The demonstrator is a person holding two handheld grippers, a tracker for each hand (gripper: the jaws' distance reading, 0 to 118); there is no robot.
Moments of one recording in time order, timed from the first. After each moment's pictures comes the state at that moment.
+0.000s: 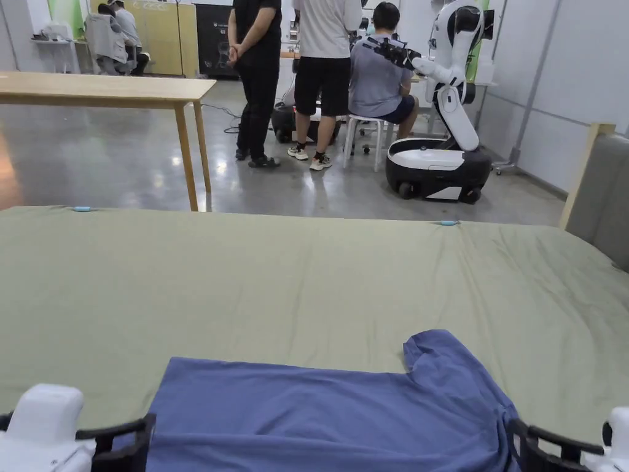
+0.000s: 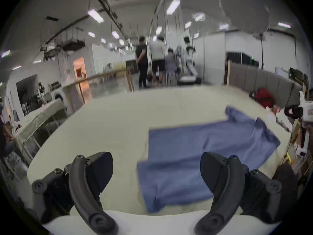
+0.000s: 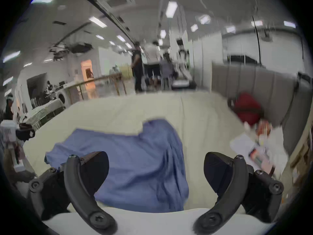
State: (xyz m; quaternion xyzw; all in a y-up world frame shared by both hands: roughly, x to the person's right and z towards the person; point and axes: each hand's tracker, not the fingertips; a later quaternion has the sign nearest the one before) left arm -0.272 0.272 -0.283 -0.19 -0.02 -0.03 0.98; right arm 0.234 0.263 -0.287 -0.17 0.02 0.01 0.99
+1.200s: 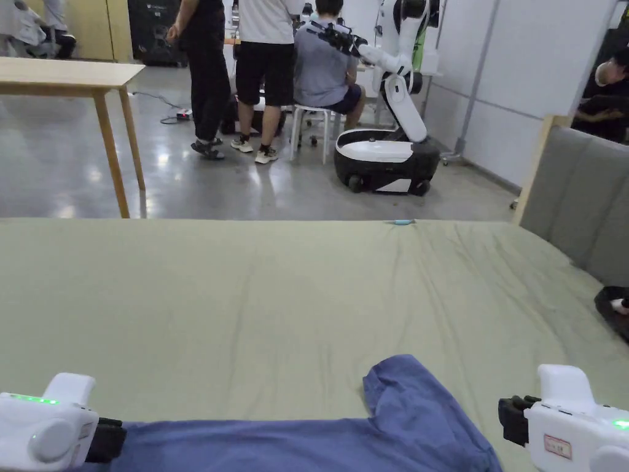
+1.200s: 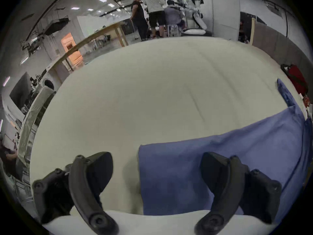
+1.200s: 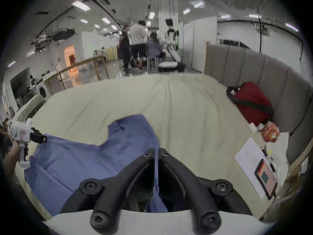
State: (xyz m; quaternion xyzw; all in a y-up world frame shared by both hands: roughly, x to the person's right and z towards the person) left arm -0.264 0.139 -0.589 -0.46 0.00 -0.10 0.88; right arm 0.298 0.214 -0.494 -0.36 -0.04 -0.02 0.93
